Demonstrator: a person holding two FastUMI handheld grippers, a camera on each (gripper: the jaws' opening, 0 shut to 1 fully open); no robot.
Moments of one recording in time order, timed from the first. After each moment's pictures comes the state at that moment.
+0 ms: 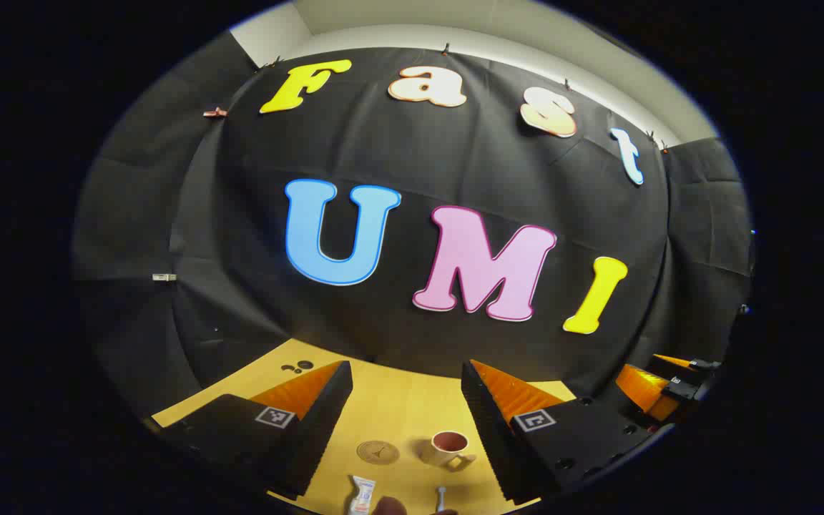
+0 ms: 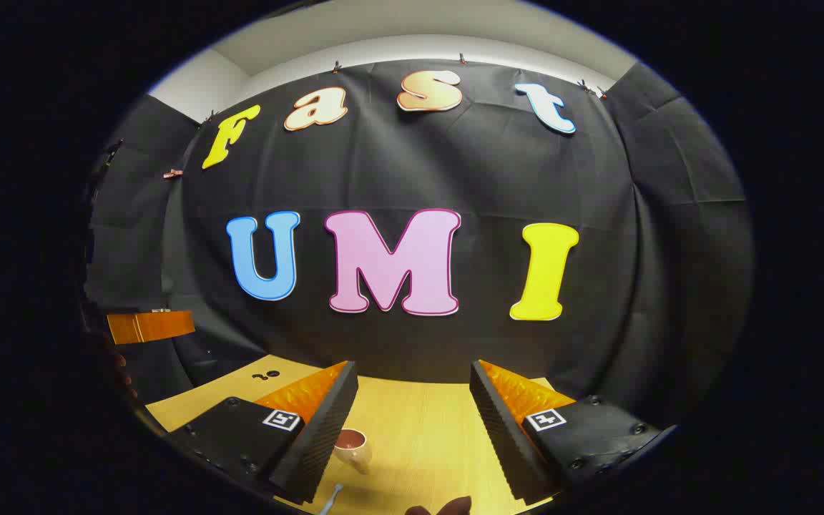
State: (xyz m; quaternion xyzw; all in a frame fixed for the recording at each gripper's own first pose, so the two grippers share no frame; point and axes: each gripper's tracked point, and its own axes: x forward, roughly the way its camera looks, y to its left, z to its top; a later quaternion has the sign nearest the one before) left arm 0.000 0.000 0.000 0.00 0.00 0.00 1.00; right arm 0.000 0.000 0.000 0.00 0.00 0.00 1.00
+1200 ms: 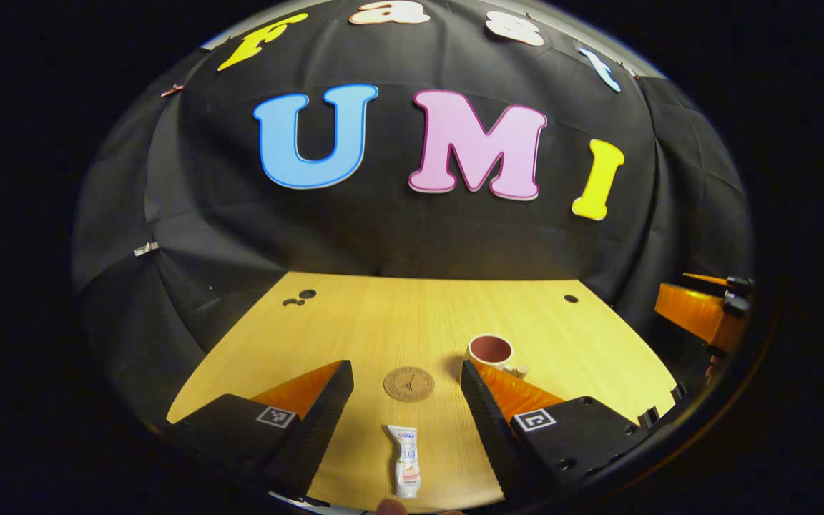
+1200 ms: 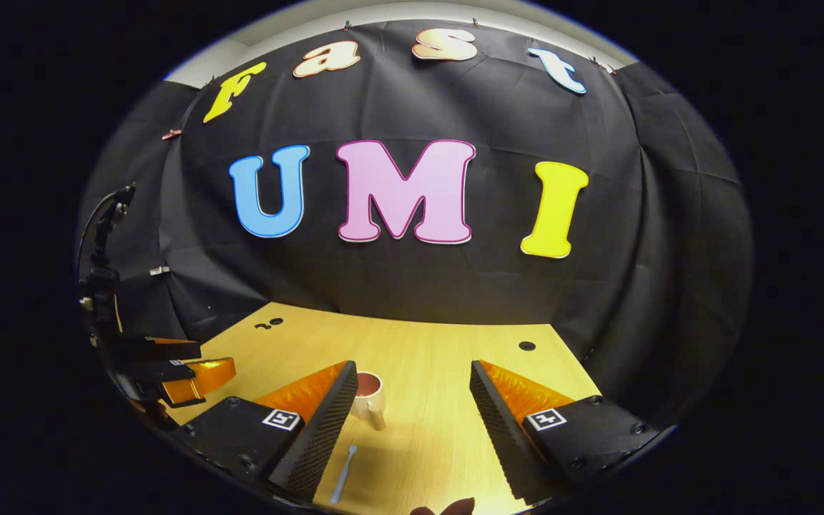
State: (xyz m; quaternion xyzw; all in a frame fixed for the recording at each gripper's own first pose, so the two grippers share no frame) left arm 0.006 0.031 -0.170 0.08 0.17 -0.02 0.98; right arm -0.026 0.028 -0.092 -0.01 0.12 -0.01 0.99
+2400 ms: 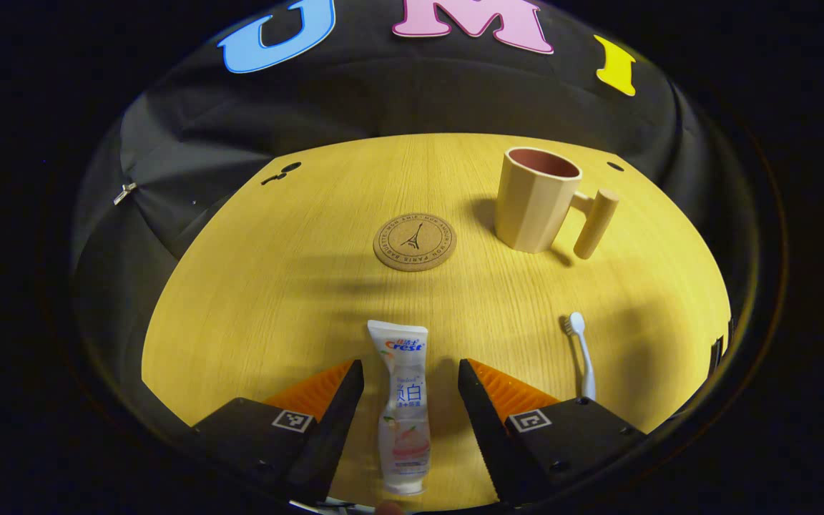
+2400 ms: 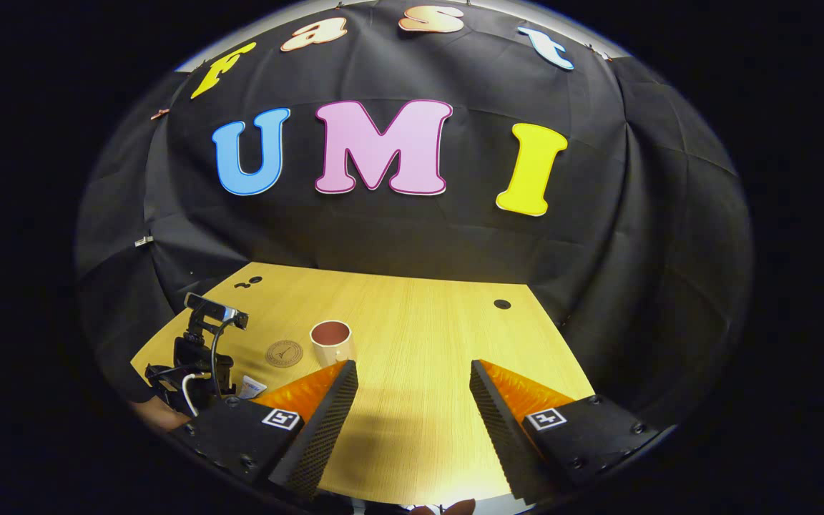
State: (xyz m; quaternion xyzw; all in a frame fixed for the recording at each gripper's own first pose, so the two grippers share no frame) left arm 0.014 0.074 -0.384 0.14 0.39 0.04 0.91; right arm -0.060 -0.011 -0.136 -0.02 0.20 -0.04 0.98
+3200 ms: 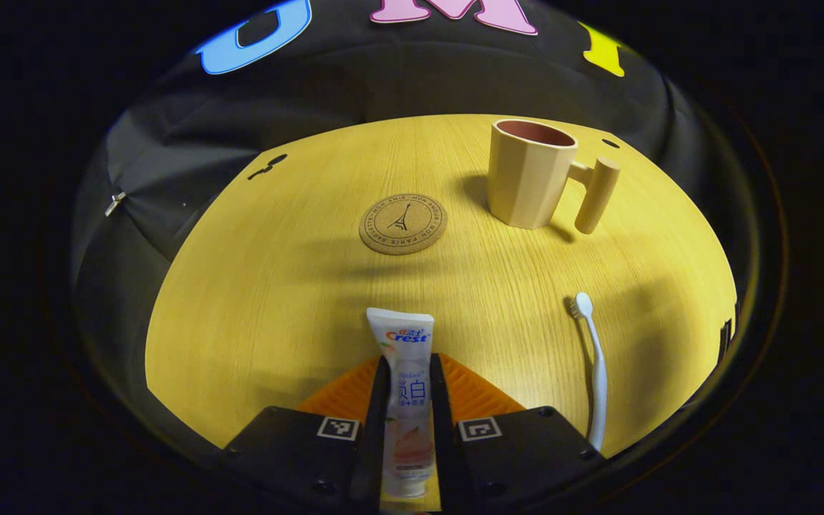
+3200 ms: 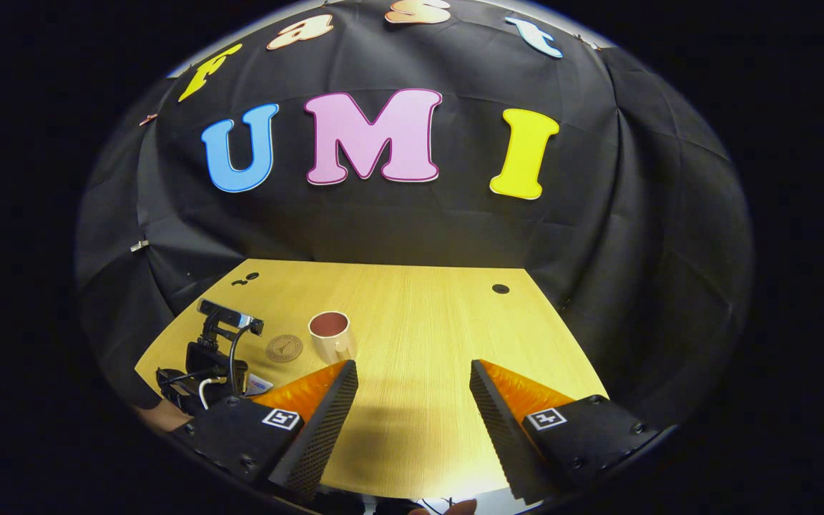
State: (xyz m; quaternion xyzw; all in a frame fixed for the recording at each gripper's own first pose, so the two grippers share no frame) left arm 0.015 0.069 -0.398 0.15 0.42 0.03 0.89; right arm -0.068 -0.006 -0.149 0.00 0.22 -0.05 0.97
